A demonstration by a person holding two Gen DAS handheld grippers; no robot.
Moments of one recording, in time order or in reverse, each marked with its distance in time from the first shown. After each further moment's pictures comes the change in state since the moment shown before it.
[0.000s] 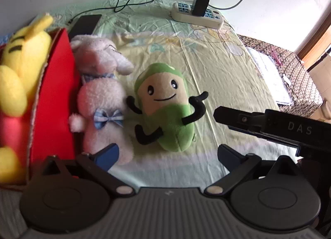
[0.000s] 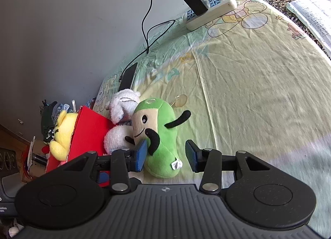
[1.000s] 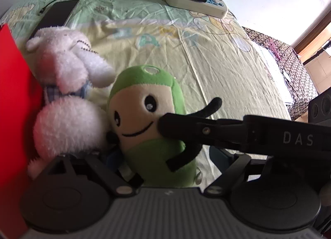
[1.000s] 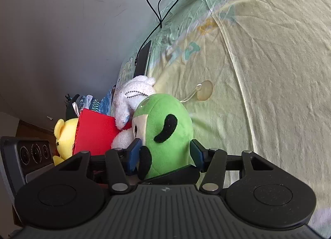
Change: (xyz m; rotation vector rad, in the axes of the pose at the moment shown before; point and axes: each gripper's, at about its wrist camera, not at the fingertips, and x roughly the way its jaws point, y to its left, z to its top) left arm 0.079 0.014 0.040 0.024 0.080 -0.074; right arm 0.087 -0.026 0.025 0.110 0.177 0.224
